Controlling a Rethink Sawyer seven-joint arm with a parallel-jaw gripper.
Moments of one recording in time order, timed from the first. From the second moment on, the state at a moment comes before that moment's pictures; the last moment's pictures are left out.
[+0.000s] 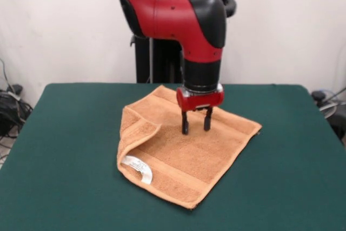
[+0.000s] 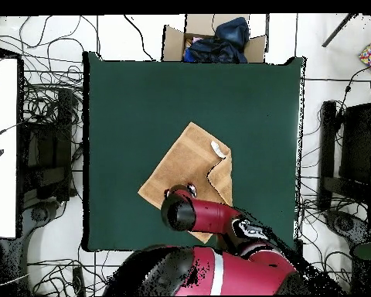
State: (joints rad) arm -0.33 -0.44 0.05 2.00 -0.16 -0.08 1.25
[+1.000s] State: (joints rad) arm -0.38 -0.45 0.08 1.95 -0.24 0.02 1.25
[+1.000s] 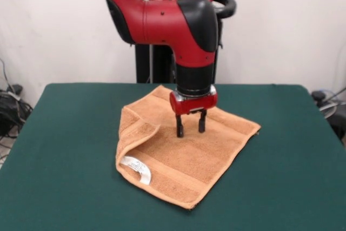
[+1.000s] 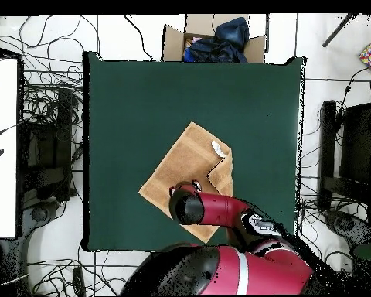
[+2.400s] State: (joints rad) arm -0.43 -0.51 0.08 1.88 -0.27 0.10 1.25
